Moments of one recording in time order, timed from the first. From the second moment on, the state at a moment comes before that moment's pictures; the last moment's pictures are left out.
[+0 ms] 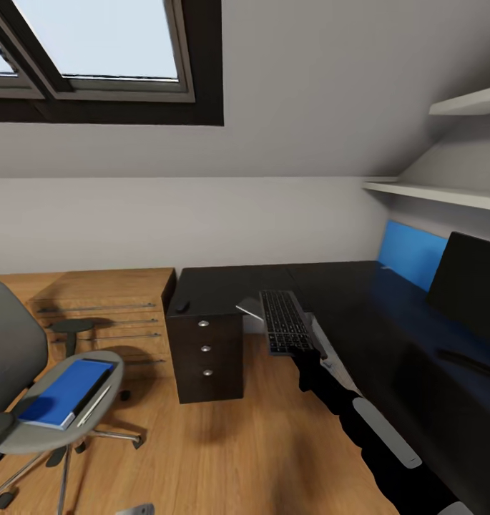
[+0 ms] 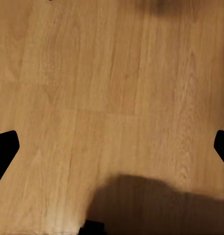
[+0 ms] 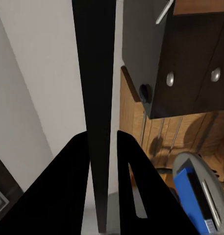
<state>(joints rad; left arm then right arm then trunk) -0.41 0.04 -0.08 -0.02 0.27 -0.18 0.01 -0.43 -0.18 0.41 -1.19 -1.93 0.11 -0.06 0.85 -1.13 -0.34</state>
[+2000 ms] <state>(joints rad) -0.41 0.04 -0.07 -0.02 0.27 -0.18 0.01 -0.43 -0.19 0.41 -1.15 -1.93 0.11 -0.06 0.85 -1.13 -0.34</state>
